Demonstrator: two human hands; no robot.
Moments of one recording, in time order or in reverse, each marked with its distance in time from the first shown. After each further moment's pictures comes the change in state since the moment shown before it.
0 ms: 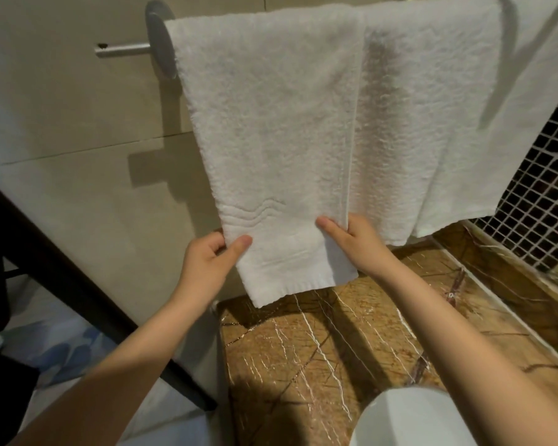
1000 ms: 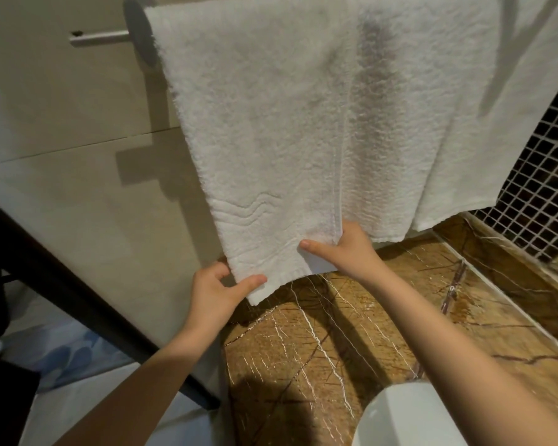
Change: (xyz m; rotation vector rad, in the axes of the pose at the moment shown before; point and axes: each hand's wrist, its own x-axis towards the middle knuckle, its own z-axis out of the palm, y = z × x) left_hand -0.026 -0.042 0.014 0.026 -0.004 -0.052; right_hand -0.008 0.020 0.015 0.113 0.032 -0.034
